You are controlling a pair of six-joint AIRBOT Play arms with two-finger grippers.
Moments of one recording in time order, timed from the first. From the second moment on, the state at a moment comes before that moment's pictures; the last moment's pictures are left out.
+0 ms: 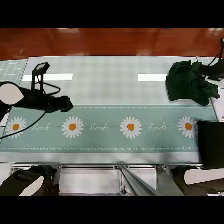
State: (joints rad) left arm -0.22 -0.94 0.89 1.30 -1.18 -1.70; right arm -0.30 -1.66 1.55 -1.68 1.06 1.63
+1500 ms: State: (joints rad) left arm 0.09 -0.54 0.90 1.32 -1.10 -1.69; right arm -0.22 -1.12 1.88 -1.25 1.18 1.39
